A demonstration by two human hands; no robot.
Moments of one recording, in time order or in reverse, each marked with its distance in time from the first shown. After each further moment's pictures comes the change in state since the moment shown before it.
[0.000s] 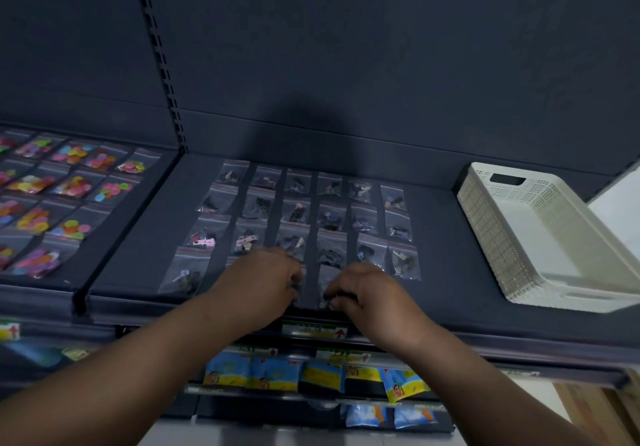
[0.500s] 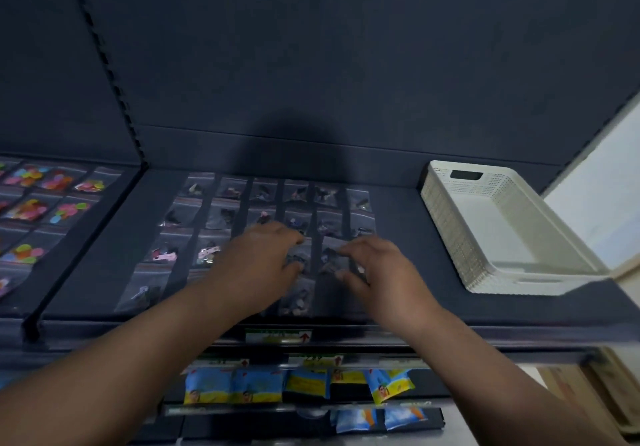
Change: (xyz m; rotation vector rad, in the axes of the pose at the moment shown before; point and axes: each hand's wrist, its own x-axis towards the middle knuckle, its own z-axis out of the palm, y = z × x) left_hand 0.023 0.047 -0.019 -0.047 0.187 0.067; right_hand -0.021 0.024 -0.046 -0.116 0.230 0.117
